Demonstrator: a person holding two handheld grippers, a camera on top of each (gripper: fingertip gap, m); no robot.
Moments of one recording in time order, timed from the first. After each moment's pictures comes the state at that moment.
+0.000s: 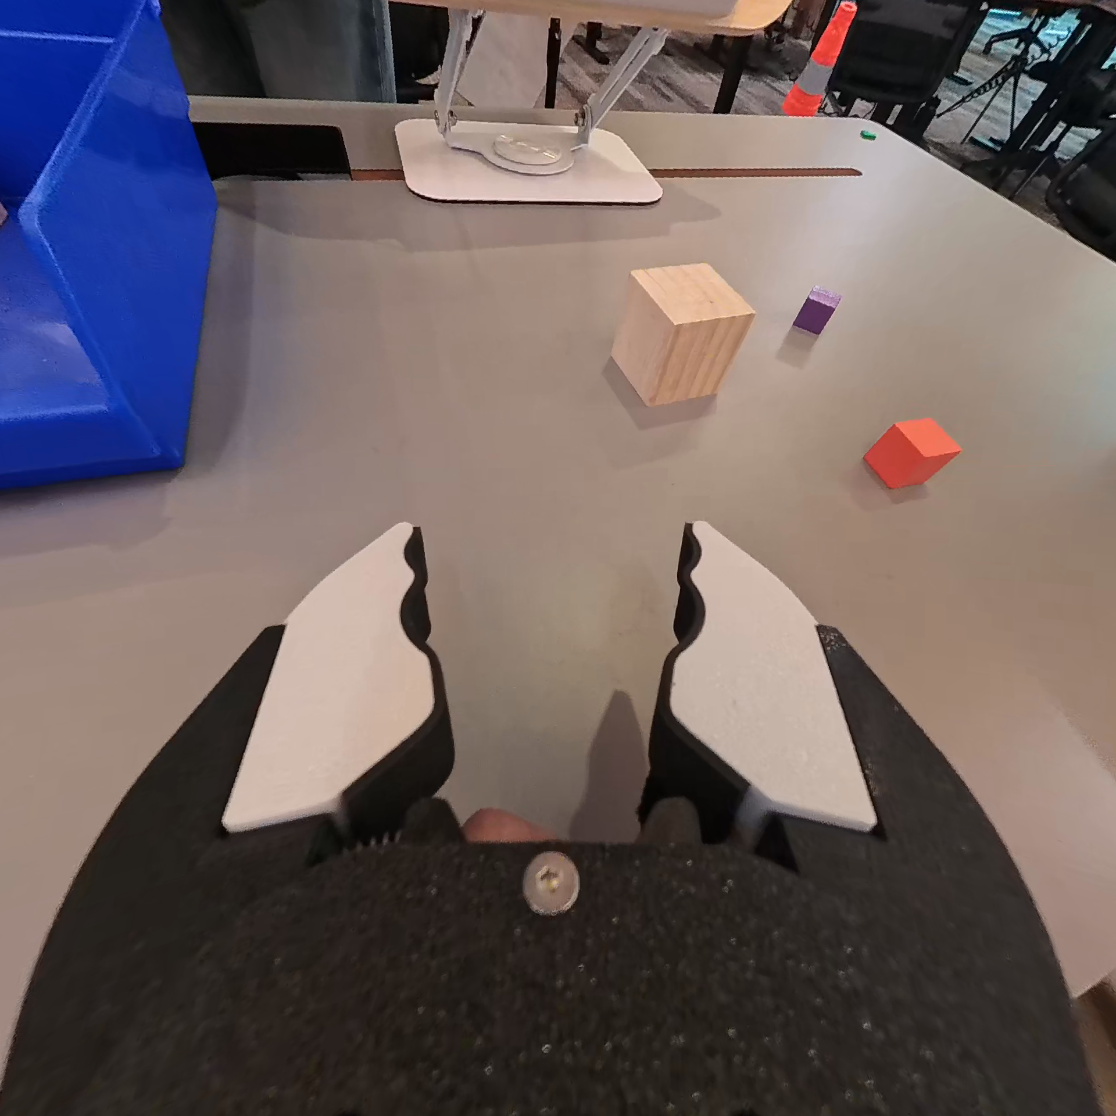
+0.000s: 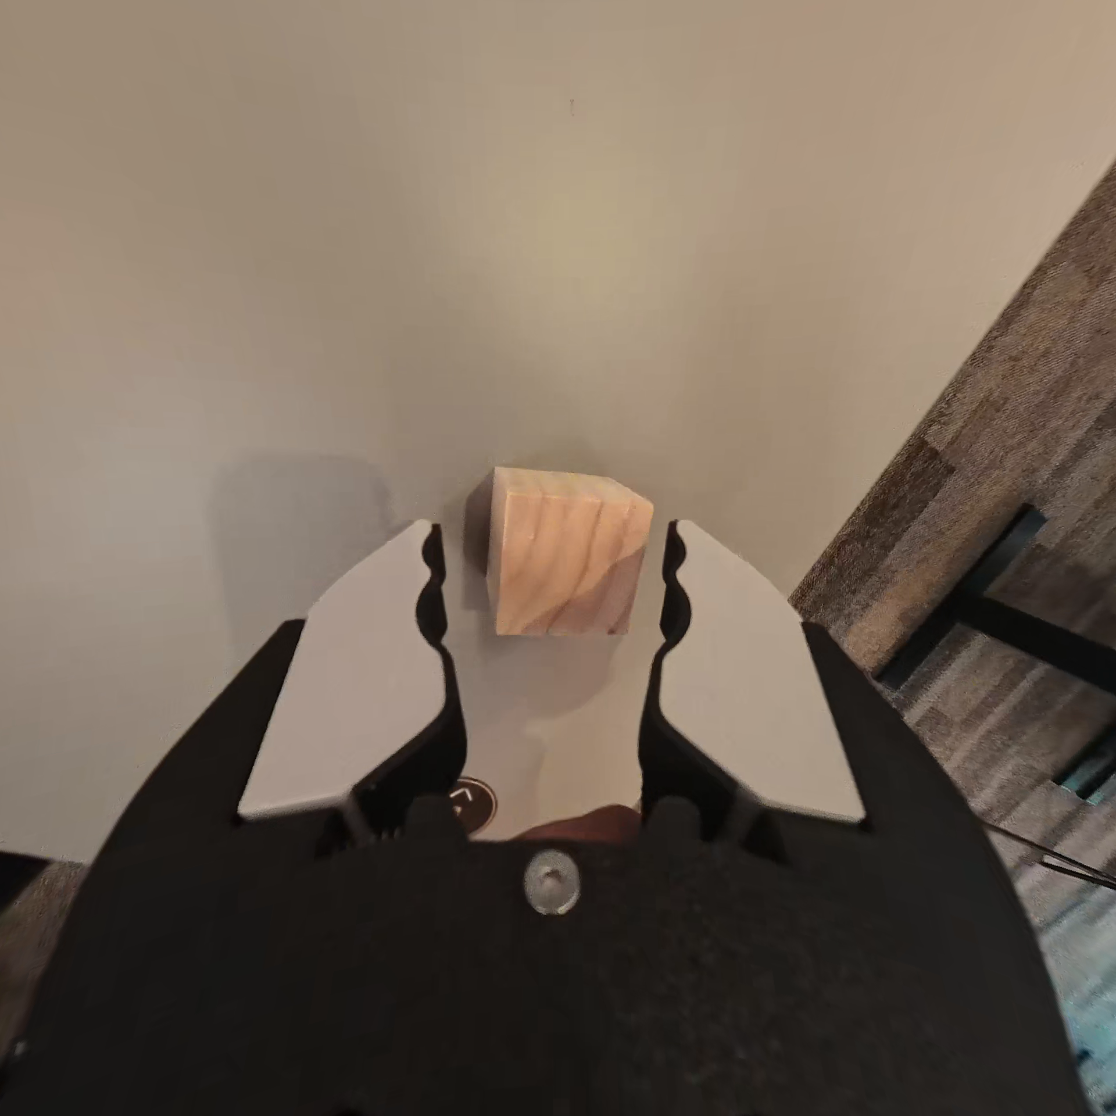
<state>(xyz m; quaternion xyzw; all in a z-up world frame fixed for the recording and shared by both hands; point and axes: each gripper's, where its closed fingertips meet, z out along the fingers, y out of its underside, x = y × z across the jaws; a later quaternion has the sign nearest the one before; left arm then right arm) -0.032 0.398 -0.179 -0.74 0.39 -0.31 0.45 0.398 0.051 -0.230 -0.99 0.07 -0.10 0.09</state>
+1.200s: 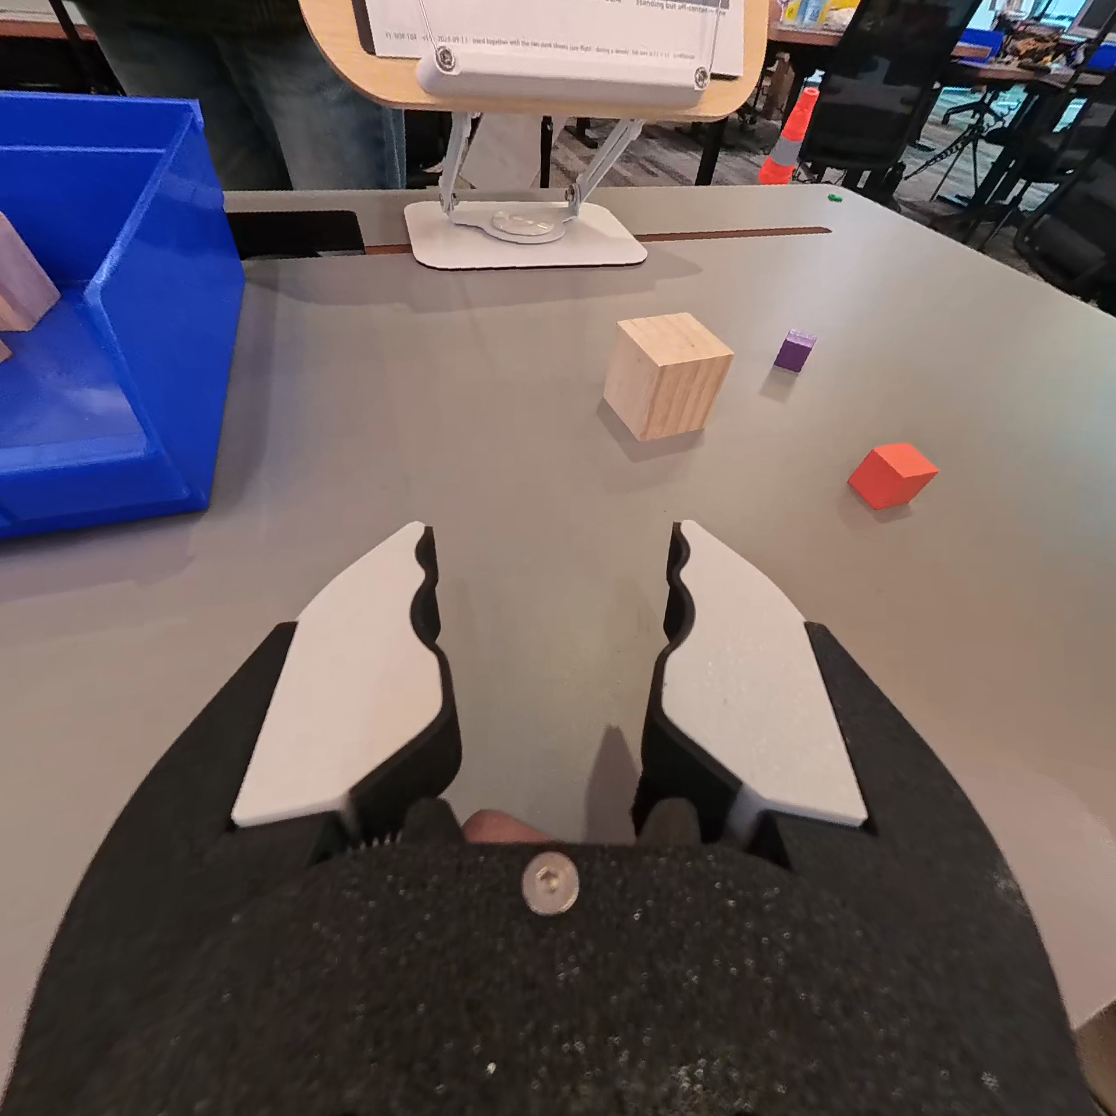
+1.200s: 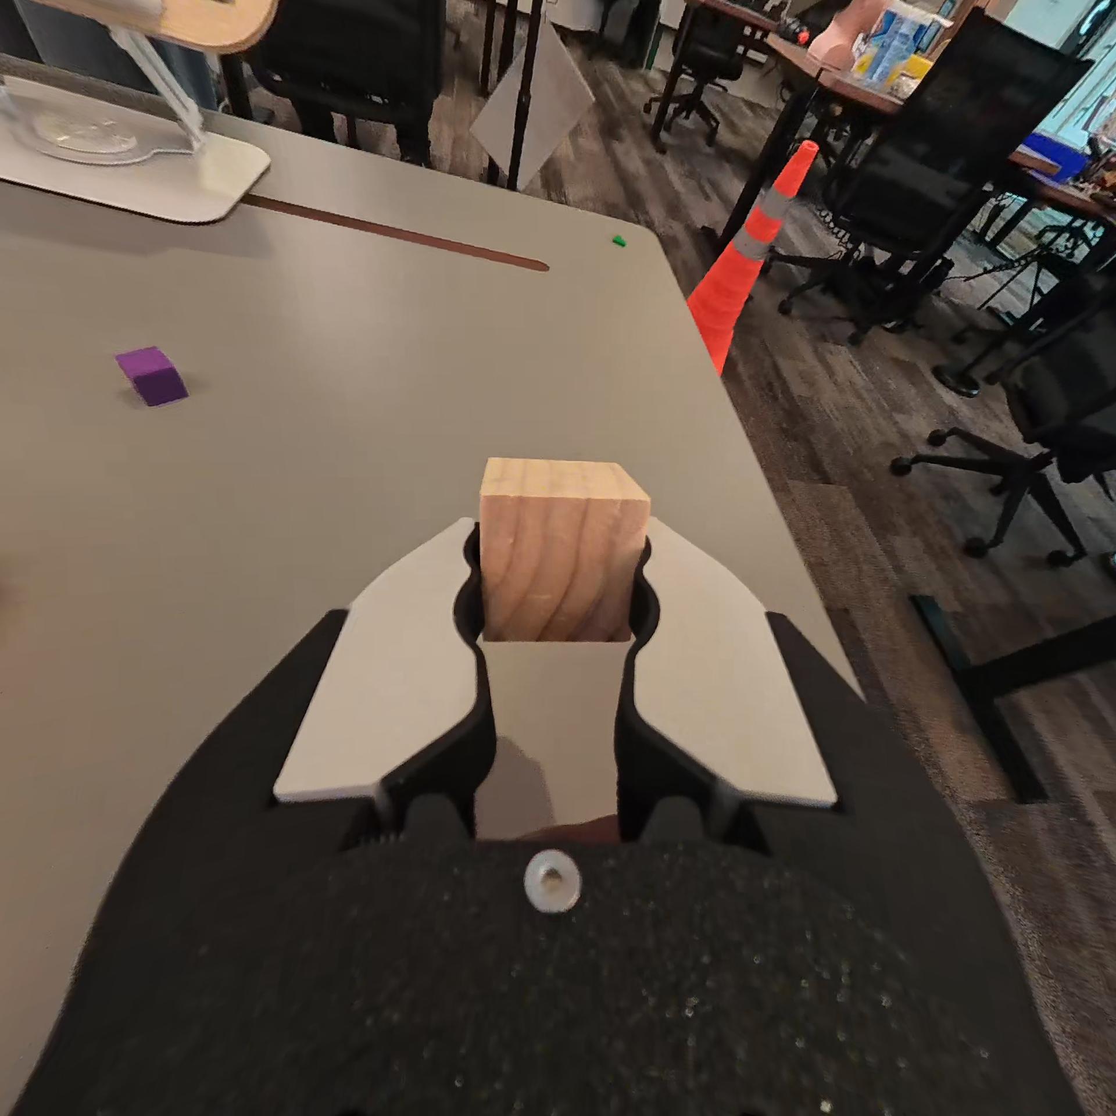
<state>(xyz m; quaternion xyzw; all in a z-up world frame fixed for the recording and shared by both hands) -0.034 0.396 -0.165 -0.71 0.39 -0.32 0.49 0.309 0.116 -0.134 -0.79 0.26 -0.31 0.47</state>
